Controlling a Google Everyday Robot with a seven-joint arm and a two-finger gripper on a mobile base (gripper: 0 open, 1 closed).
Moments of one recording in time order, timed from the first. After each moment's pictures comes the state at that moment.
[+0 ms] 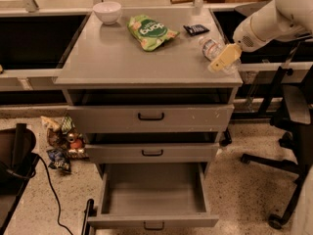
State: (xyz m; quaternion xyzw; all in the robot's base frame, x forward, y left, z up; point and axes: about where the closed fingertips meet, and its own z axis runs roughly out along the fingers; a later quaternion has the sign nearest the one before) arm 0.729 -0.228 0.882 -0.44 0.82 0.03 0.35
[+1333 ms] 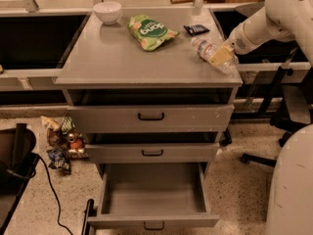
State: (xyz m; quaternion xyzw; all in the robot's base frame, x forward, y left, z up) arm 0.762 -0.227 0.851 -0.41 0.84 0.05 0.34
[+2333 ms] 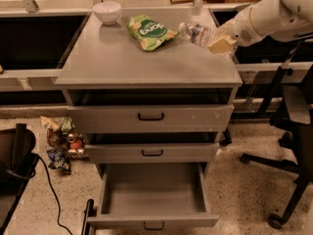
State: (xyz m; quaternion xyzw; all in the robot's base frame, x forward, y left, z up) arm 0.719 -0.187 0.912 -0.50 0.77 0.08 0.40
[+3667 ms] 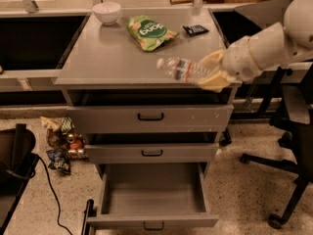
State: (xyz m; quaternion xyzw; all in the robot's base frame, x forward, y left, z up) arm 0.599 -0.135 0.876 -0.62 0.68 0.15 0.37
